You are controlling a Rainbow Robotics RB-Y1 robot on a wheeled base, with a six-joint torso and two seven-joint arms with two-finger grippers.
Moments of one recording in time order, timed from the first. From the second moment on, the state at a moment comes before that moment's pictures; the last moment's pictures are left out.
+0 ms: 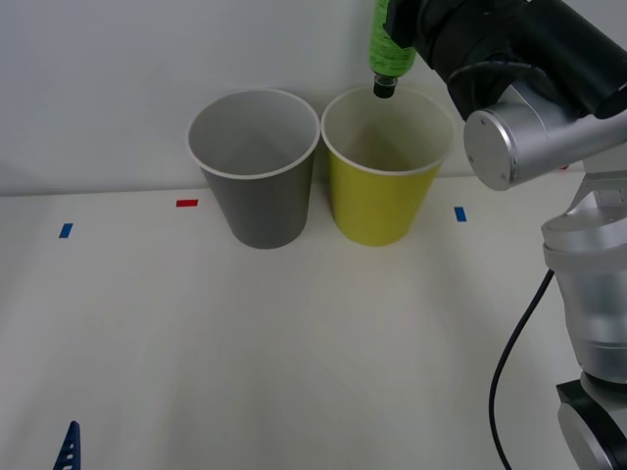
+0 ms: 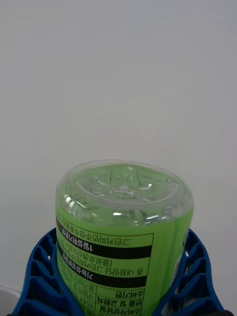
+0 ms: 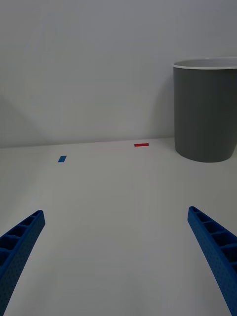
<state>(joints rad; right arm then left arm) -0.67 -0.28 0.11 -1.87 -0.18 0.61 1.44 1.16 0.47 -0.18 -2.12 0.43 -0.67 -1.71</state>
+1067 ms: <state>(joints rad) -0.66 -0.24 0.12 -1.87 -0.13 0.60 1.44 1.16 0.47 -0.18 -2.12 0.43 -0.67 -1.71</state>
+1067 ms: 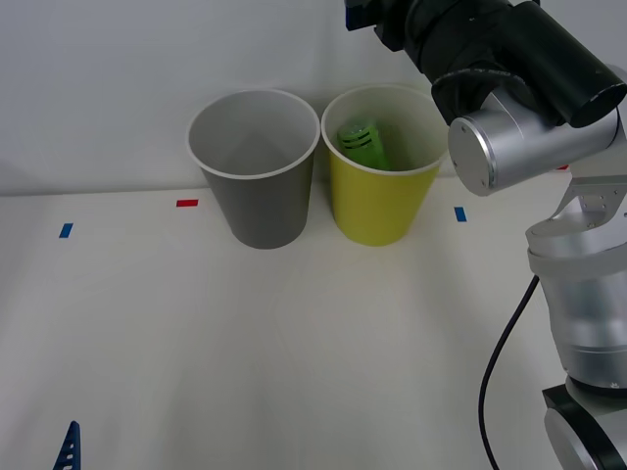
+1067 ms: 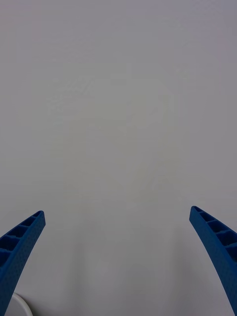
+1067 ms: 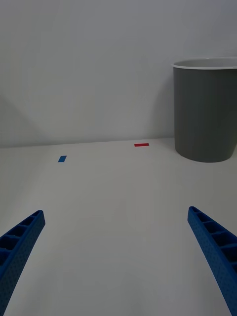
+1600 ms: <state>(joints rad) -0.34 -0.24 0.08 -2.16 -0.11 0.60 1.44 1.16 0.47 -0.18 -2.12 0.43 -0.67 -1.71</state>
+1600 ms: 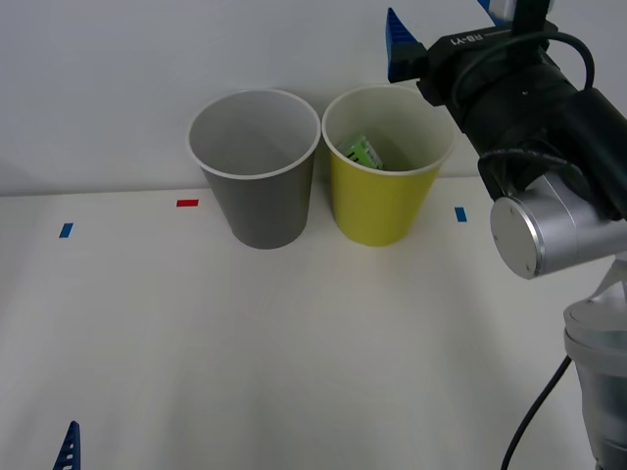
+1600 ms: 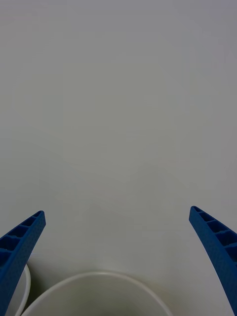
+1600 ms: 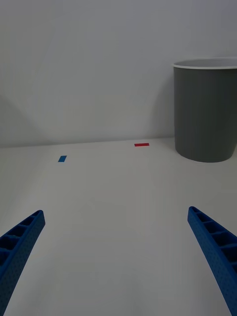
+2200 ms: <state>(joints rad) 0.00 -0.32 0.04 -2.28 -0.13 0.46 1.44 1.16 0.47 -0.18 -2.12 0.43 -0.67 -1.71</state>
